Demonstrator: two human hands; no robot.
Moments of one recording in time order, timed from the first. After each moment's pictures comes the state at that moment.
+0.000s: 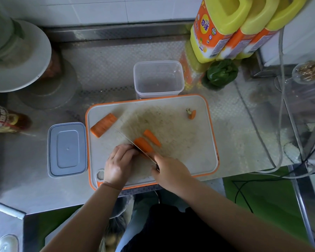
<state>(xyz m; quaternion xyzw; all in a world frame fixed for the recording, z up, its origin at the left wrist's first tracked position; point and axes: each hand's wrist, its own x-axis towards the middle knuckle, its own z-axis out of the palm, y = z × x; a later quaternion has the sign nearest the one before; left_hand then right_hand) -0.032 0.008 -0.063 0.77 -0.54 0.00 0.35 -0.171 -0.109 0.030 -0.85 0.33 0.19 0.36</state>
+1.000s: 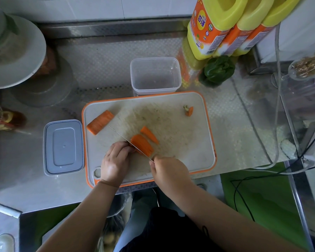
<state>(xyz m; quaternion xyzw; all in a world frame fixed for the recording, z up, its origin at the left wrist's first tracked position) -0.033 0.007 -0.064 0.78 -0.52 0.02 0.34 -0.178 -0.089 0.035 -0.91 0.35 0.09 0.20</state>
